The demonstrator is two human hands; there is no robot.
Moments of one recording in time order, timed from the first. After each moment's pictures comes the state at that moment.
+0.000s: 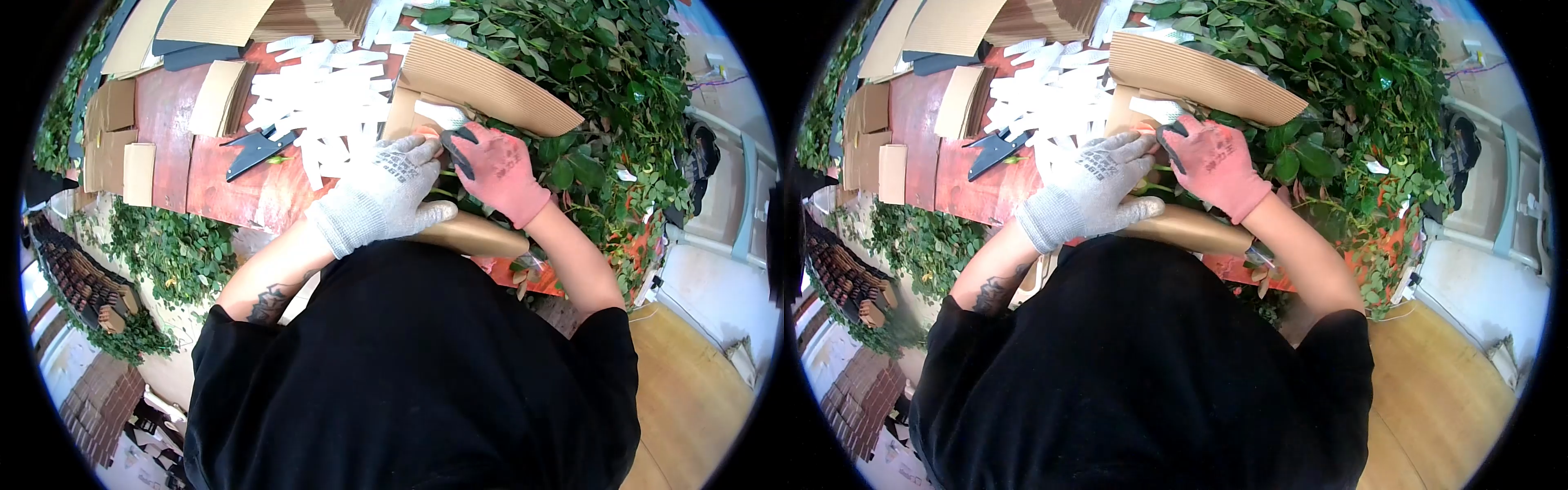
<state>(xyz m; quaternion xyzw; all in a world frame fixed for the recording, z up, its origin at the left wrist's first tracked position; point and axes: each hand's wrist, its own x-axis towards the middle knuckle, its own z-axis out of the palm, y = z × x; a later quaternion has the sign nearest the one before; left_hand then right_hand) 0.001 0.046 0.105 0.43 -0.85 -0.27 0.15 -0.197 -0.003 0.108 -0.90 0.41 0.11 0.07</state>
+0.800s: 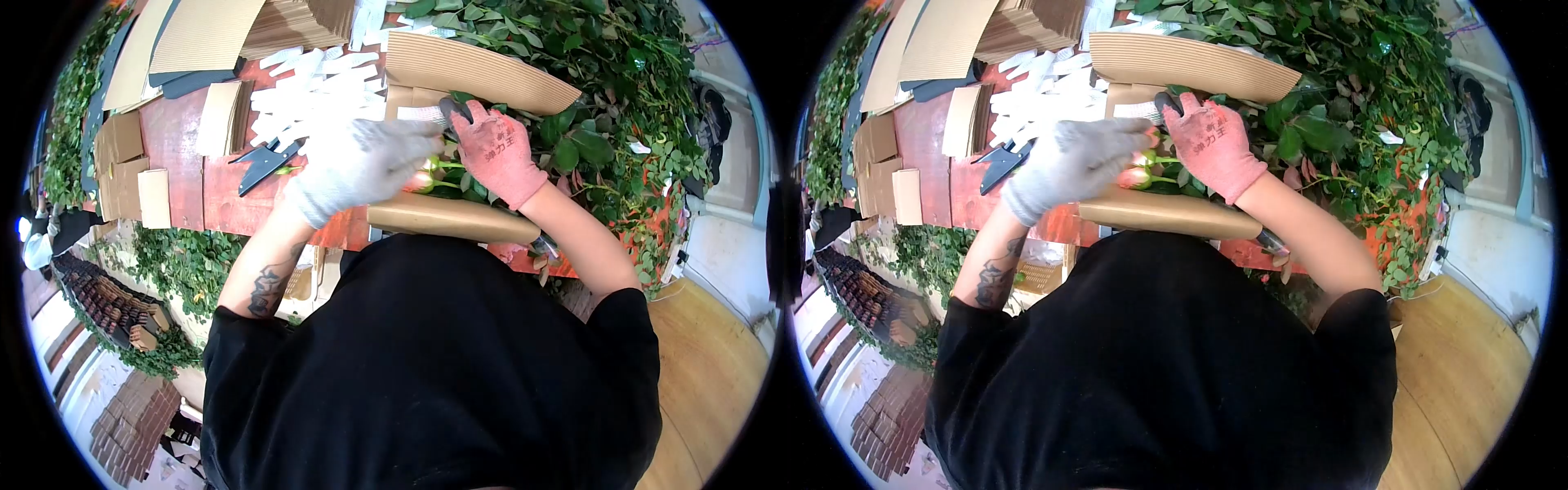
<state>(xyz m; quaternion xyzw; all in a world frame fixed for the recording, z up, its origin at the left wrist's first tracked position) 0.022 0.015 0.103 0.37 -0.85 -0.32 0.22 -0.198 -0.004 0.079 -0.90 0.43 0.01 -0.03</state>
